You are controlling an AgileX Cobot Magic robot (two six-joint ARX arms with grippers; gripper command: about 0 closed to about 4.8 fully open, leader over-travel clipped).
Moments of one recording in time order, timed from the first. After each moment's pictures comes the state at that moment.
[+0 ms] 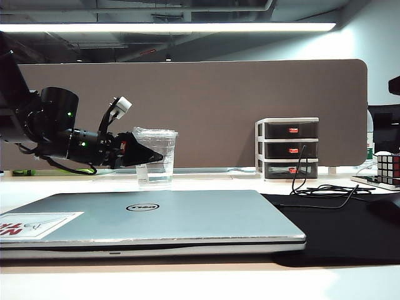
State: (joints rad) left arm -0.10 2.23 1.34 0.60 0.98 0.21; right arm 0.10 0.00 0.01 -0.04 -0.65 0.02
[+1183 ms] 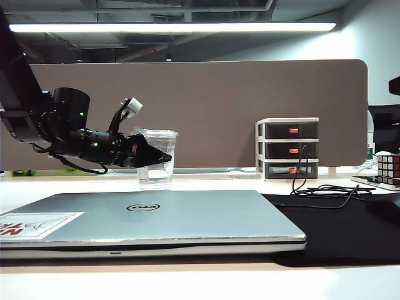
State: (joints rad) left arm -0.13 2.27 1.41 0.58 0.94 0.25; right arm 0.10 0.00 0.01 -0.04 -0.65 0.00
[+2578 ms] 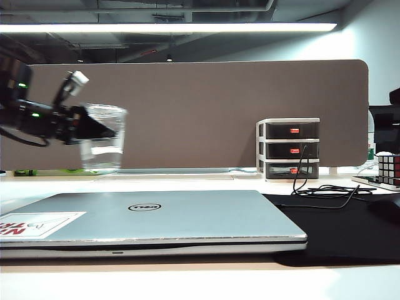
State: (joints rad) left arm 0.09 2.06 1.31 0.40 1.02 0.26; right arm 0.10 0.00 0.01 -0.09 -0.65 -0.01
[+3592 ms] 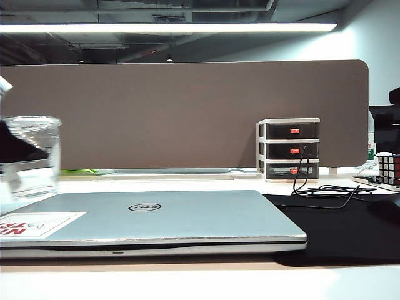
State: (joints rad) left arm 0.29 1.78 0.73 0.61 1.05 0.34; right arm 0.10 0.00 0.01 -0.09 -0.65 -0.02
